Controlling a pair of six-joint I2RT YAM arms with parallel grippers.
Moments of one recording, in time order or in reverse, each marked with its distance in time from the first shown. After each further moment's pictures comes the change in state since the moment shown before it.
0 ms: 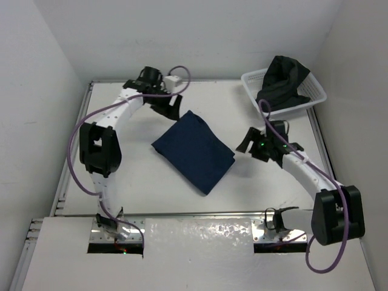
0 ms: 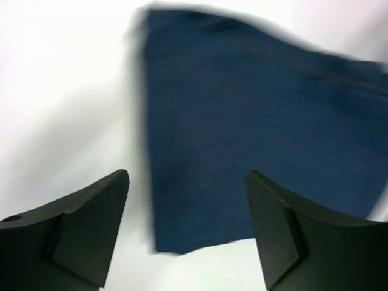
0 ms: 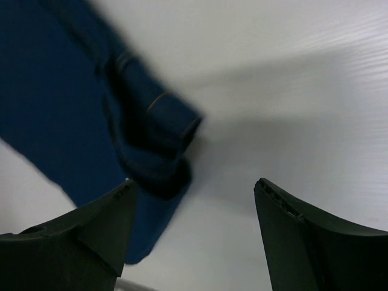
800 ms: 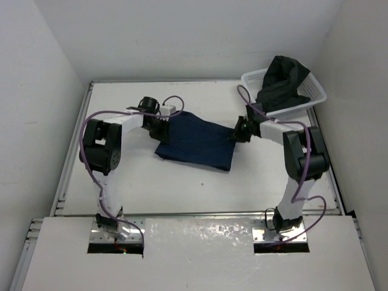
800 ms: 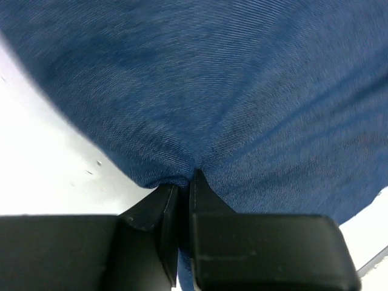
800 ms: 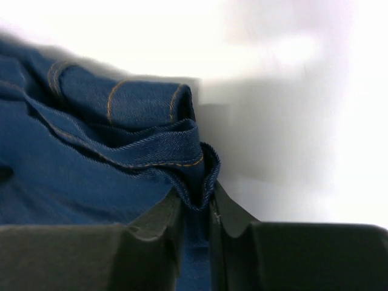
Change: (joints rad) left arm 0.067 0.039 -0.430 0.282 0.001 -0.069; right arm 0.068 0.590 0.325 0.133 -0.042 0.059
